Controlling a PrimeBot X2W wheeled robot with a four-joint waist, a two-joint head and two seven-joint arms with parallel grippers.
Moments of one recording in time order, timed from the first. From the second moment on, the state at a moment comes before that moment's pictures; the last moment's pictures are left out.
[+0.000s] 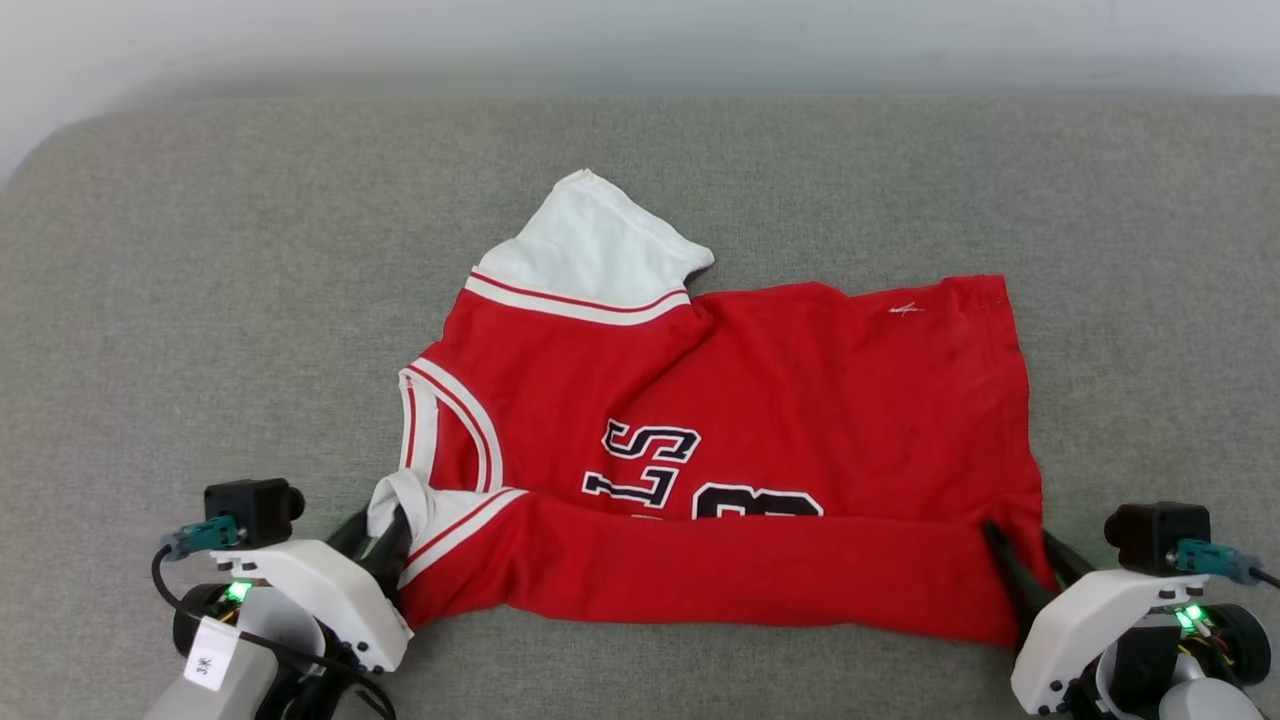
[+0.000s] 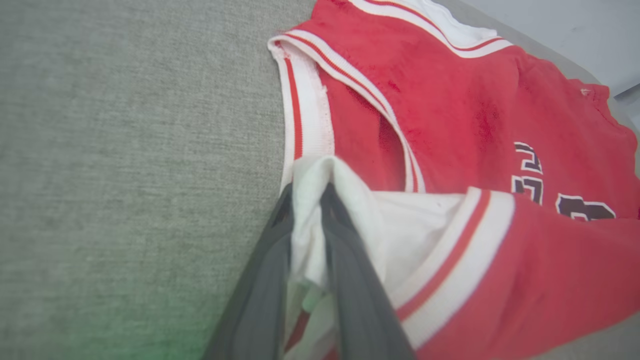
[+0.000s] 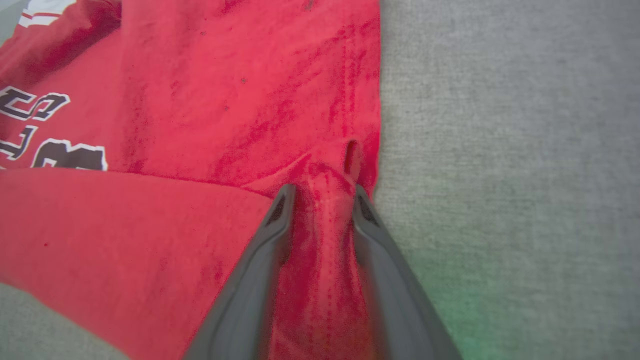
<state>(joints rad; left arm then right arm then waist) -0.31 0.46 -0.51 0.45 -0.92 -0.05 -0.07 -0.09 -0.17 0.01 0.24 0.31 0.13 0.22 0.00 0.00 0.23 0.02</state>
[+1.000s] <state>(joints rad) -0.19 0.74 -0.48 0.06 -1.14 0.12 0.43 0.04 -0.06 -0.07 -0.03 0.19 0.13 -0.01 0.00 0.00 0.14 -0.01</state>
